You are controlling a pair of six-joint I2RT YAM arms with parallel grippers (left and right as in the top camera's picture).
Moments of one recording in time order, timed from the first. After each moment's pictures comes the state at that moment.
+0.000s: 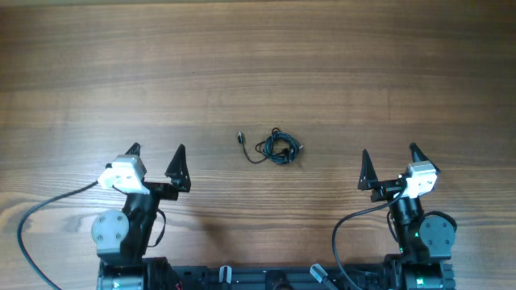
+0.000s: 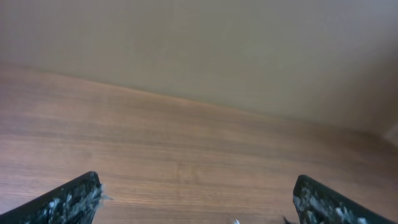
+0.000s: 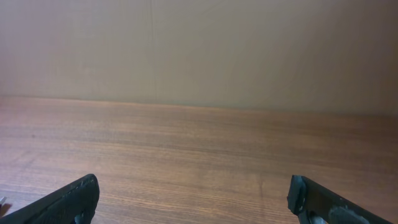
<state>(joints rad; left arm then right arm) 0.06 0.21 0.21 -0.08 0.22 -0.26 0.00 0.01 0.01 0.00 -0.13 0.00</state>
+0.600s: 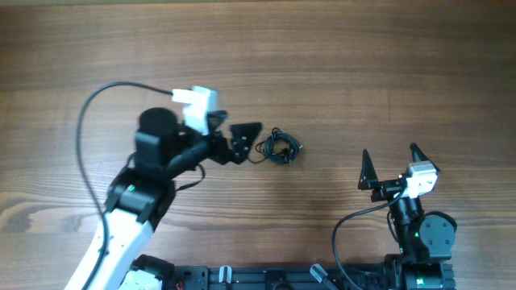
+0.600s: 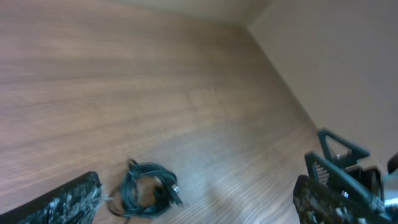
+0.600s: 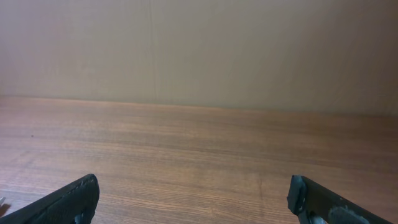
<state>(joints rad) -0.34 1.04 0.75 -0.17 0.50 -0.38 0.00 0.01 0.01 0.00 -0.13 0.00</state>
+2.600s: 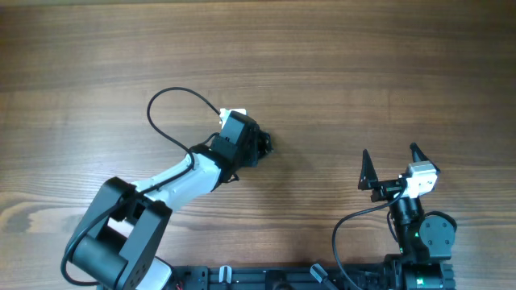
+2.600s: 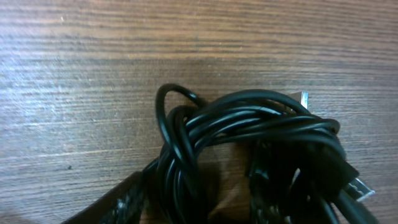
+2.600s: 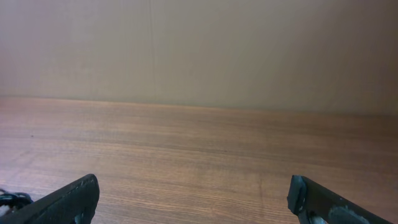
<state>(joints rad) -0.56 1.68 0.76 -0.13 -0.08 -0.52 0.00 0.01 0.01 0.00 -0.13 0.00</state>
